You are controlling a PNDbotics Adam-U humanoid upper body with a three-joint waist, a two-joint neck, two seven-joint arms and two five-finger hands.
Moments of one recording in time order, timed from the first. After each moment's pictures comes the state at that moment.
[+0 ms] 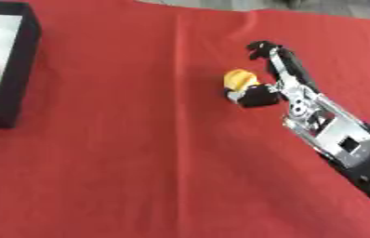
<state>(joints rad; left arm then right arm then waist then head) -0.59 0.71 -0.16 -1.98 0.19 0.34 0.40 -0.61 -0.69 0.42 -1.76 0.07 0.73 -0.38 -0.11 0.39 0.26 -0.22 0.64</state>
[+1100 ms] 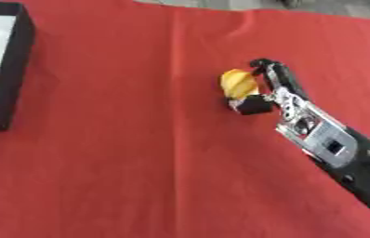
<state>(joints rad) -0.59 0.70 -0.16 -1.98 0.19 0.34 0.40 -0.61 -0.67 0.42 -1.64 0.05 0.73 -0.39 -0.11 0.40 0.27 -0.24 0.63</state>
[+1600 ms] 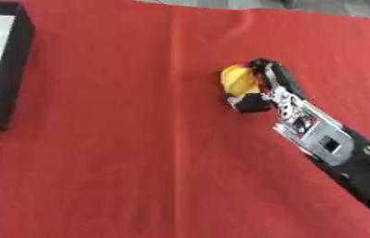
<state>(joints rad) -0.59 0.70 -0.16 -1.98 0.19 0.34 0.40 -0.62 -0.66 0.43 -1.63 0.02 0.71 -0.41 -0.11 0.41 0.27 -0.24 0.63</state>
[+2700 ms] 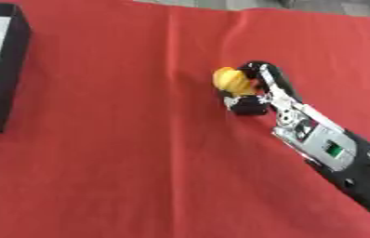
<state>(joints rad) -0.58 0.70 -0.16 -1.98 0.18 0.34 0.39 -0.59 -0.67 0.44 -1.76 -0.10 0.65 -0.47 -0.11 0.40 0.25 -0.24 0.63</state>
